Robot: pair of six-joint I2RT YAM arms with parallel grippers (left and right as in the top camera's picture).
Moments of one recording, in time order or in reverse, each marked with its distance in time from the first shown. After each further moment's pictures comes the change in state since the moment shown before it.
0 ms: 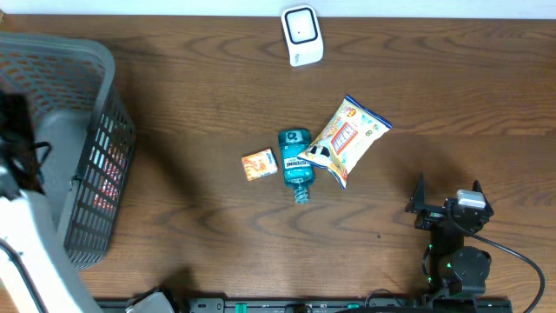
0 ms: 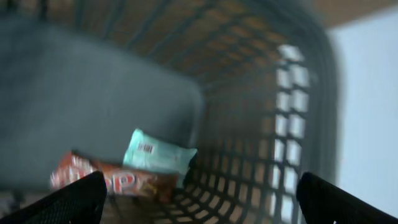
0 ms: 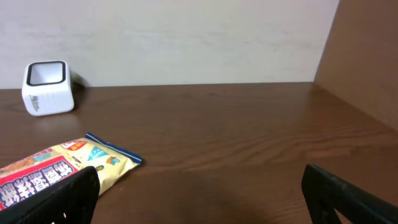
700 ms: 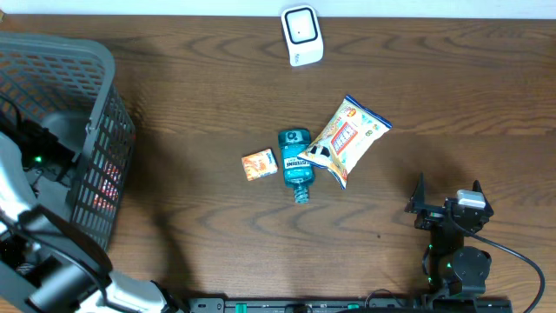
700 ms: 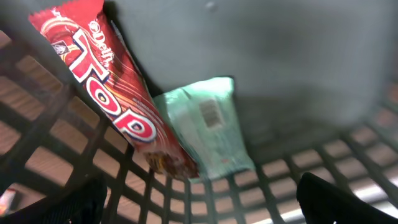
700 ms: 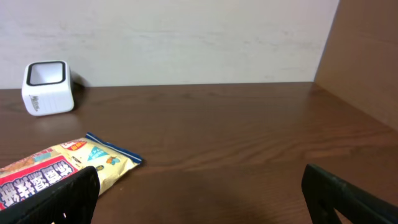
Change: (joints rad) left arm 0.114 0.482 -0.002 -0.072 0.411 -0.679; right arm 0.000 0.000 0.000 0.000 0.000 0.000
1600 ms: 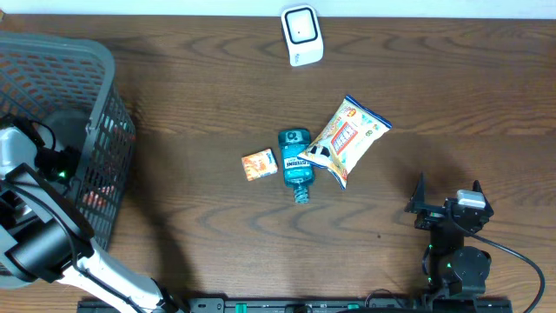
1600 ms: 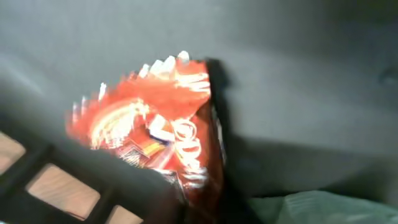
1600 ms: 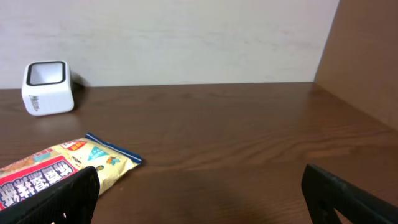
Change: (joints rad) left arm 0.000 0.229 -0.058 -0.054 0.058 0.243; right arm 0.000 0.000 0.000 0.000 0.000 0.000
